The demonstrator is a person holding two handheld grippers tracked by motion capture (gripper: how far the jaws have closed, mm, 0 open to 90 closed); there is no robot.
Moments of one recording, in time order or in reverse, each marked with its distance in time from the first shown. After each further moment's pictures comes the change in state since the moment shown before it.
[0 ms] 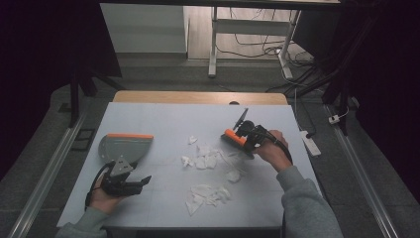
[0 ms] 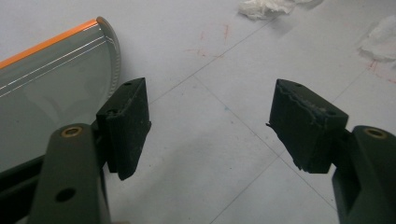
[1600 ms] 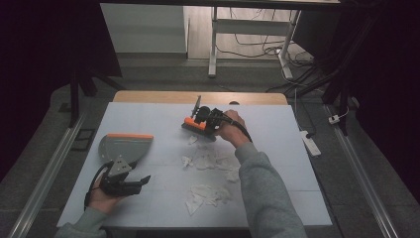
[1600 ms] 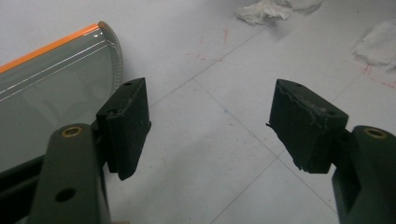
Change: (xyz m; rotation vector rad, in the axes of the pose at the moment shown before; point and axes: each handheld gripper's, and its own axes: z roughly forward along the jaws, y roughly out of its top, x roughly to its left) left arm 0.002 -0.001 -0.003 -0.018 -0.008 -0.004; right arm 0.027 0.130 0.022 -0.090 -0.024 -0.292
